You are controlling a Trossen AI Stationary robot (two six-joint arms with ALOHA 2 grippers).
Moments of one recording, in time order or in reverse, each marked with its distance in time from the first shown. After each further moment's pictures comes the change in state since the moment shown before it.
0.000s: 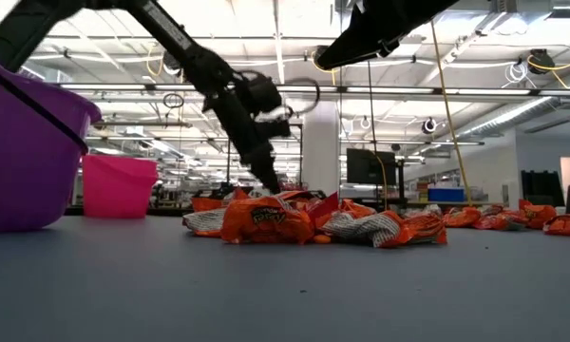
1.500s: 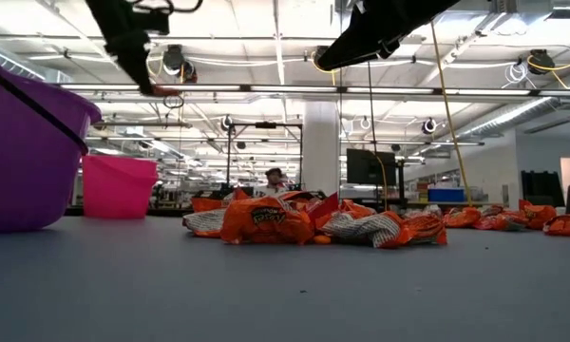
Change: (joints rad) left arm 0.056 -0.901 -0.191 -0.732 -0.414 -0.236; right arm 0.000 0.000 0.000 -0.003 0.000 0.023
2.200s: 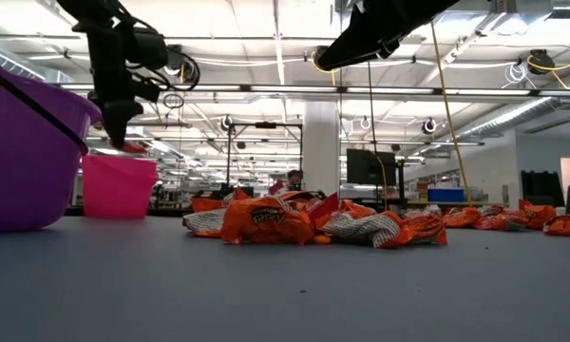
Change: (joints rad) left arm 0.292 0.139 -0.193 0.091 -0.017 0.011; right arm 0.000 0.000 0.000 0.001 0.000 0.000
